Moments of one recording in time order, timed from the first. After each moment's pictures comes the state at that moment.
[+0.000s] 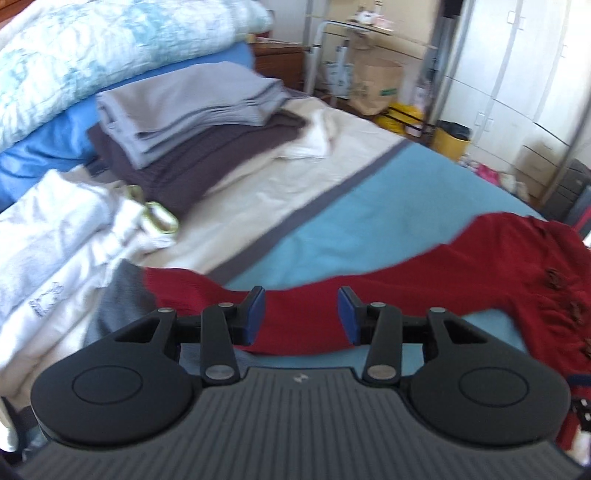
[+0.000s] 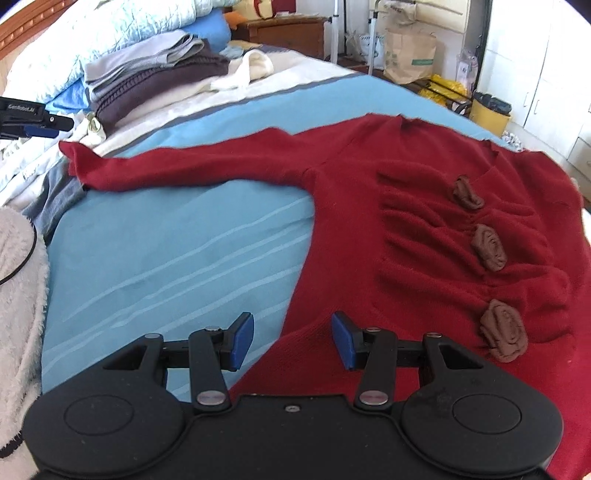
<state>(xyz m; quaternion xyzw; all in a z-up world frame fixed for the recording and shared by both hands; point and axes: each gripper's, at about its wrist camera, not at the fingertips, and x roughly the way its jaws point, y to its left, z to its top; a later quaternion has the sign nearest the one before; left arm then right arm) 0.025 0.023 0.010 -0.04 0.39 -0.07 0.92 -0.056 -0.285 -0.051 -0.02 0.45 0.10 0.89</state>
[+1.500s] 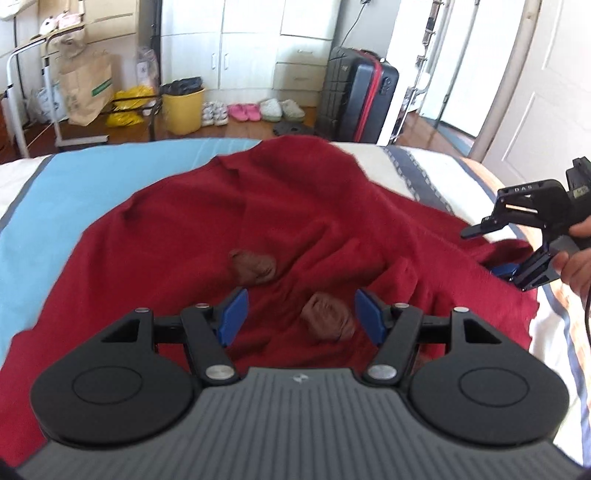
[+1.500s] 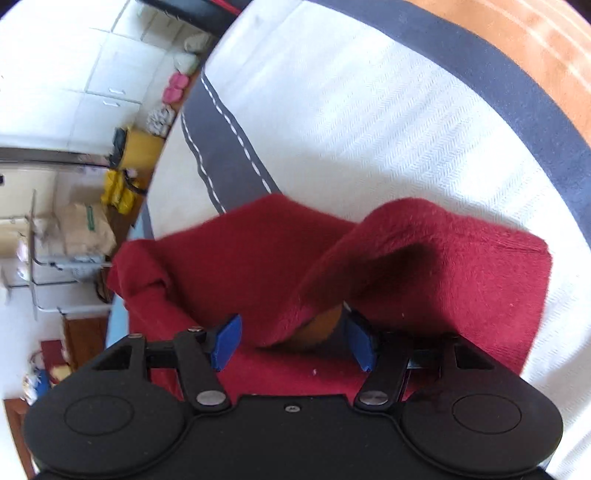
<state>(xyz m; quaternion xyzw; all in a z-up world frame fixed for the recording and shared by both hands) 0.060 -0.384 -0.038 0.09 0.38 -0.42 0.82 -0.116 -0.643 -0.112 0.63 0.33 -0.27 0.65</state>
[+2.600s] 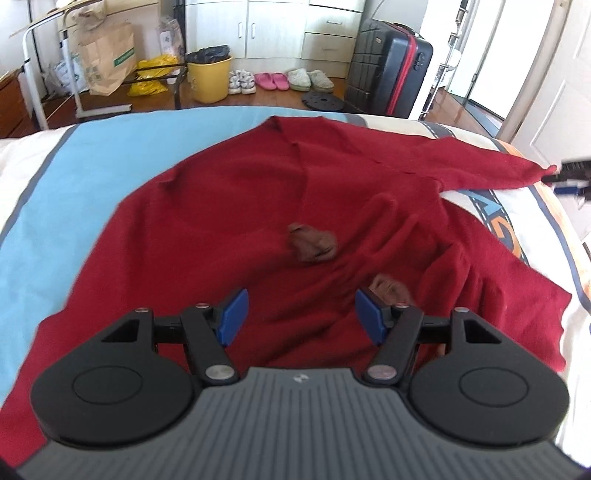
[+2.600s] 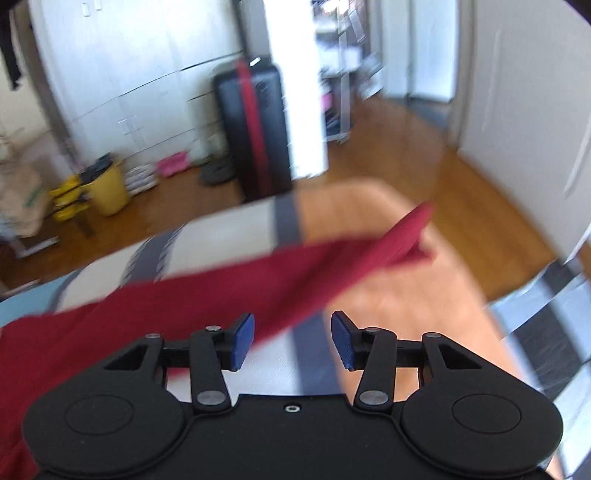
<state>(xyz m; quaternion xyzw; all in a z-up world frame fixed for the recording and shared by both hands) 0.092 -0.351 -0.044 0.11 0.43 -0.37 0.82 -0.102 -0.755 -0.044 0.27 0.34 -0.38 0.82</state>
